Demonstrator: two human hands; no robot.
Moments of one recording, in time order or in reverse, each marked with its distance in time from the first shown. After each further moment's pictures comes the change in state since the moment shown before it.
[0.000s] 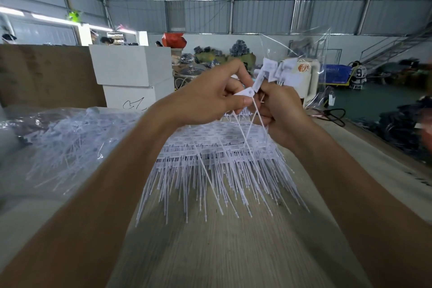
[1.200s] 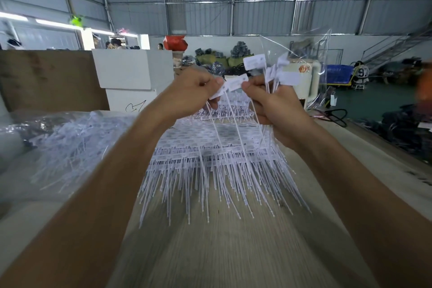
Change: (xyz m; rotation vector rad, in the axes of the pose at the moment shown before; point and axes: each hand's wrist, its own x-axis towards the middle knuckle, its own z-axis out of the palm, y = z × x) left_hand 0.000 -0.021 -0.018 0.140 0.296 -0.296; right_hand -0.006 -0.004 -0.002 -0.183 -0.142 -0.157
